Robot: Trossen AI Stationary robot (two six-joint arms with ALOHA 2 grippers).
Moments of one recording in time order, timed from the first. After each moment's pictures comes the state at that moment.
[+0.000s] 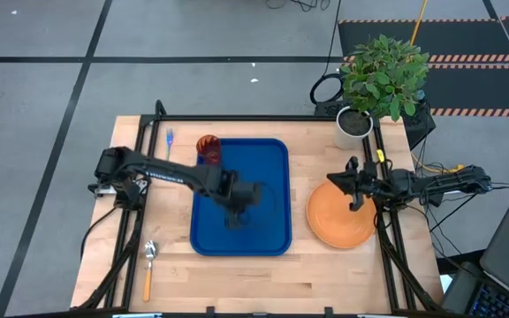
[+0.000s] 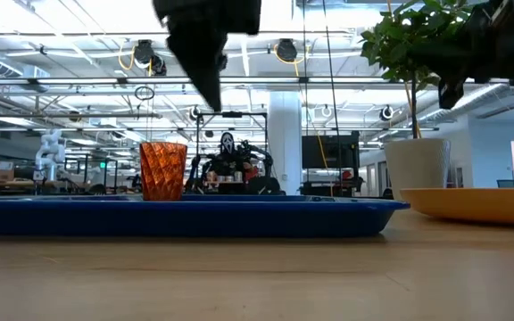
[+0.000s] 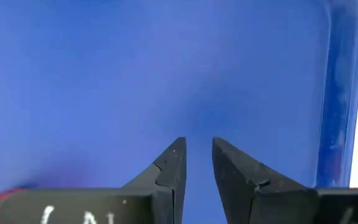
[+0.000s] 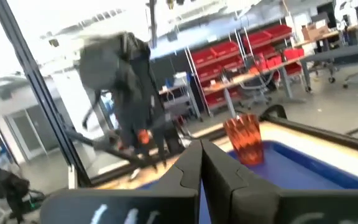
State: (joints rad) left arm -0.12 1.80 1.51 -0.97 -0.10 -0.14; right arm 0.15 0.19 0.01 0.38 0.31 0.30
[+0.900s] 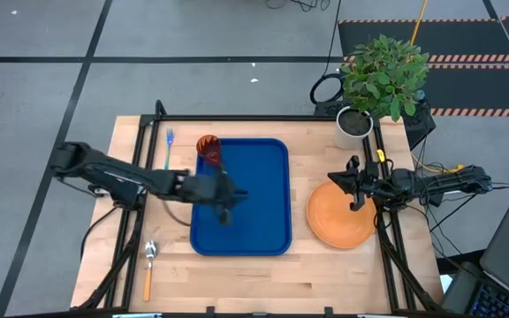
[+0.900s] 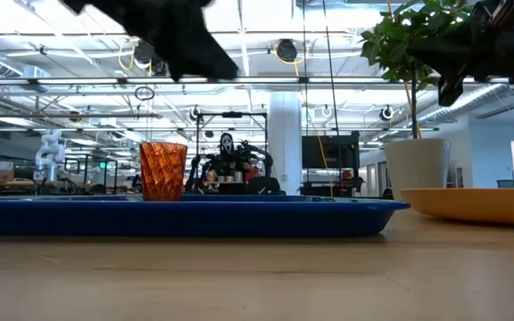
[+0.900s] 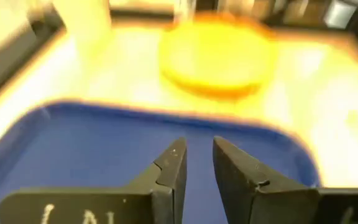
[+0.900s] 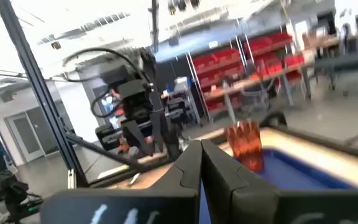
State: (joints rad) left arm -0.16 1.36 0.82 0.07 -0.24 -0.15; right arm 0.15 0.20 0.02 0.42 0.31 0.26
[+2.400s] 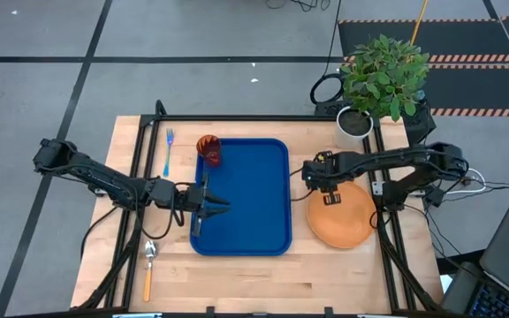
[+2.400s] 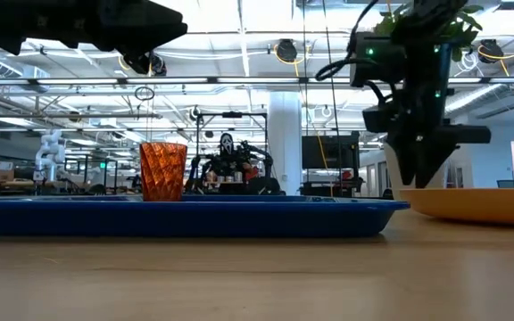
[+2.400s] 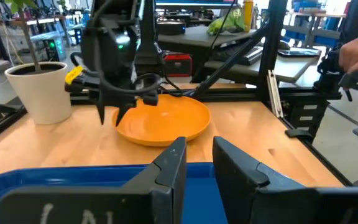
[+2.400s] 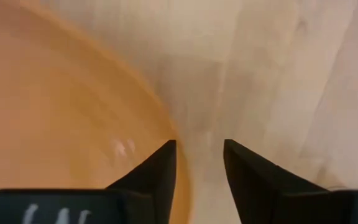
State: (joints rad) left arm -0.27 1.13 0.40 0.65 -0.16 -0.02; right arm -0.16 1.43 0.78 -0.85 0.26 -0.31
